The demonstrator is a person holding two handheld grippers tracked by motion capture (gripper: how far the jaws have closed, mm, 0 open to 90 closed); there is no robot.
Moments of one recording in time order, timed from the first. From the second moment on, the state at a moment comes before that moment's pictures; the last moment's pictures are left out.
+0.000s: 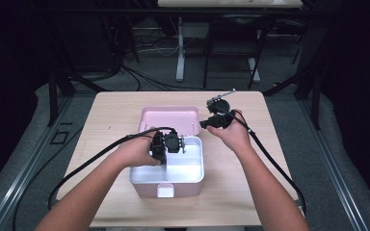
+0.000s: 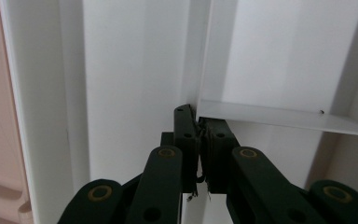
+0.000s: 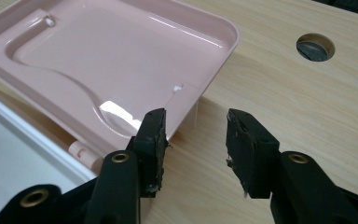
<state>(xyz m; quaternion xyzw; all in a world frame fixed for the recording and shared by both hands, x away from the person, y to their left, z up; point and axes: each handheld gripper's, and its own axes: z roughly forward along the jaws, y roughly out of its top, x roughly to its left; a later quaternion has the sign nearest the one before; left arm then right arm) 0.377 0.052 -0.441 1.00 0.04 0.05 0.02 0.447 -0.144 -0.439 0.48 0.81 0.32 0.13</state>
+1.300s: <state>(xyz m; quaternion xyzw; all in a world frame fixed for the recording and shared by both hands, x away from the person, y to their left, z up) 0.376 0.052 -0.441 1.00 0.04 0.05 0.02 0.505 -0.115 -0.470 0.55 0.78 0.28 0.11</state>
